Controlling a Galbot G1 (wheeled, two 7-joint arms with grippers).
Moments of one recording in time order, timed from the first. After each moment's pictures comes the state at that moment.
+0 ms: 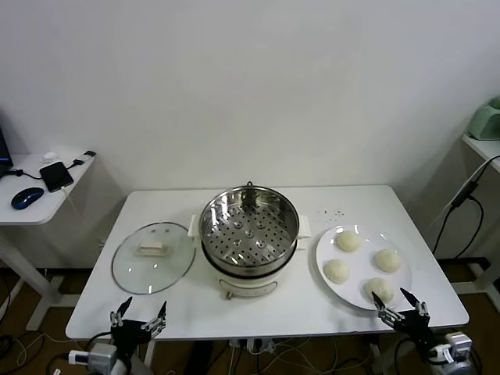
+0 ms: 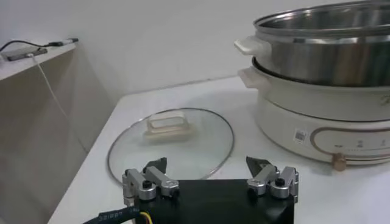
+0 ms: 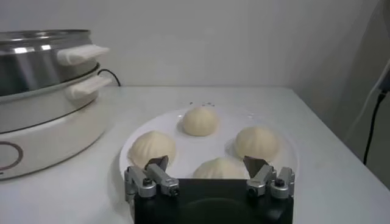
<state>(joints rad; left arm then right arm) 1.71 -1.48 -0.73 -2.09 0.02 0.32 0.18 -1.63 1.03 0.76 1.80 0.51 -0.13 -0.19</state>
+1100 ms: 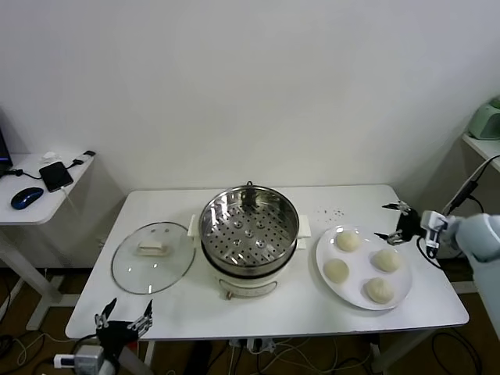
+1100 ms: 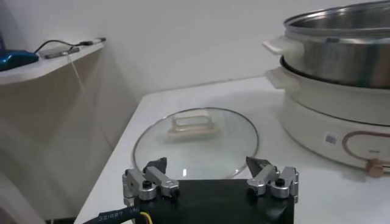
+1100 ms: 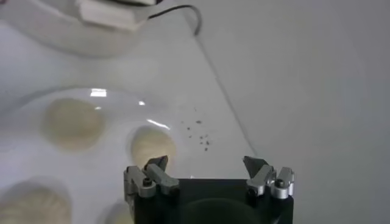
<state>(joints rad) 1.70 -1.53 -0.80 -2.08 0.01 0.31 0.18 -0.50 0.80 0.23 1.27 -0.44 0.03 -1.16</state>
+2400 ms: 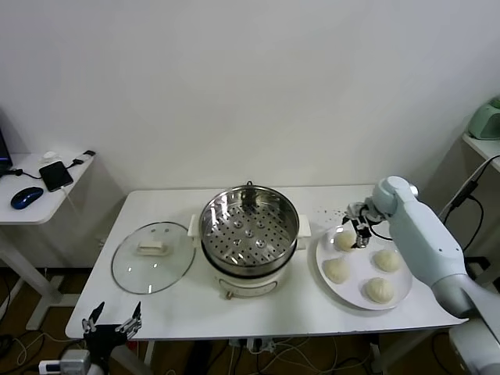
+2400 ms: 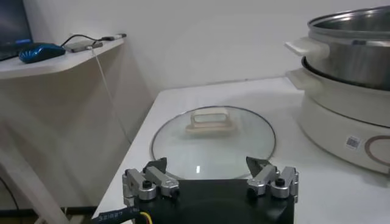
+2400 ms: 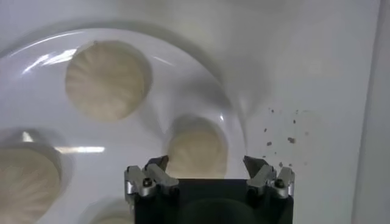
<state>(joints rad) 1.72 -1.54 -0.85 -2.09 -0.03 0.31 0.17 -0.22 1.09 -0.03 0.81 -0.81 0.14 -1.22</state>
